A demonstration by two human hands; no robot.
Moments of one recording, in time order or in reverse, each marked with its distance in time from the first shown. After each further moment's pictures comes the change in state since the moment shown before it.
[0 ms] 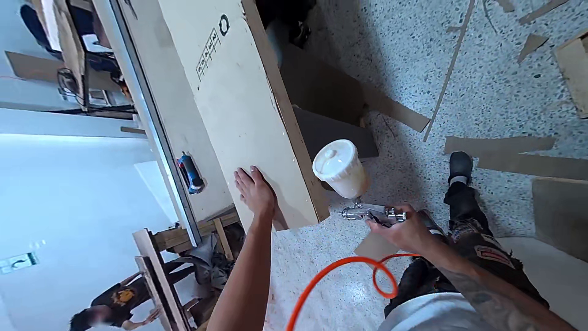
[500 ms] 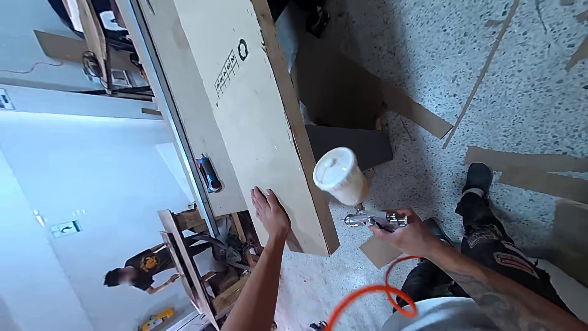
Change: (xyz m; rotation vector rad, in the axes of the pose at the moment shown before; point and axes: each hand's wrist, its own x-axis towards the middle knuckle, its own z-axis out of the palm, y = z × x) left_hand 0.006 -0.006 0.002 -0.012 -0.004 0.023; right_hand 0.099 -0.021 -0.032 0.070 -0.195 -0.014
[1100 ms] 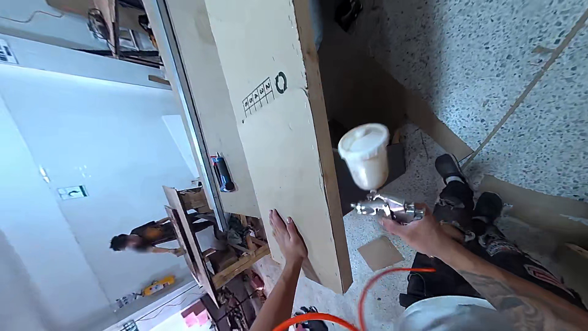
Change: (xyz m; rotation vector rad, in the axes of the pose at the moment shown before) left_hand 0.005 0.006 0.000 -0.049 0.007 0.014; right_hand 0.144 -0.061 -0.043 0.076 -0.048 0.147
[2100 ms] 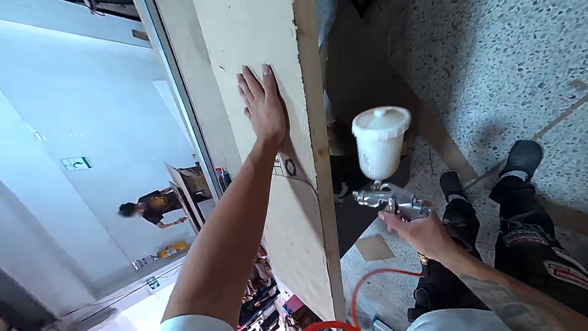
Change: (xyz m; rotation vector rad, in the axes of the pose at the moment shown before) left_hand 0.437 0.326 0.036 0.029 -0.070 -0.043; right_hand 0.197 -0.104 -0.082 0.132 -0.057 0.196
